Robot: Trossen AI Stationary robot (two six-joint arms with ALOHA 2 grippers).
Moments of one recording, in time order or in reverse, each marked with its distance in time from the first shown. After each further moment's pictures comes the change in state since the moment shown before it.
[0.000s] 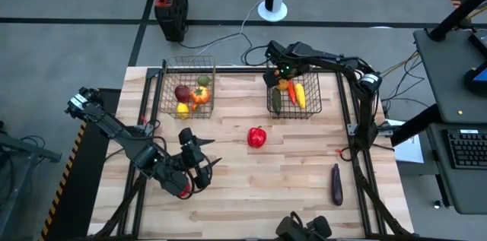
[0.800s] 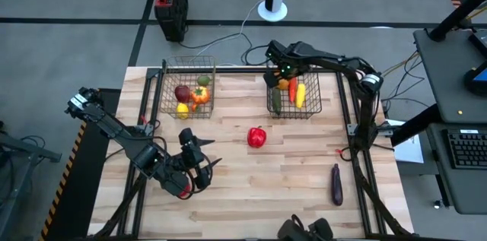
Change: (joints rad) left arm 0.000 0.001 0.000 0.000 0.009 -0.004; right arm 0.003 -0.025 0.000 -0.021 -0.014 -0.011
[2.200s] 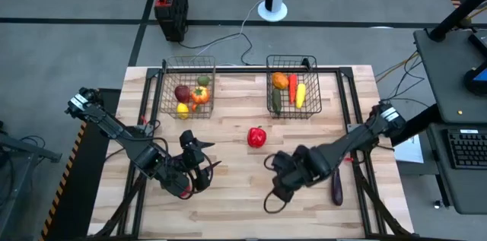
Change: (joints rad) left arm 0.000 0.002 -0.028 0.000 0.054 -0.071; right arm 1.158 -0.149 0.000 -0.175 0.066 0.623
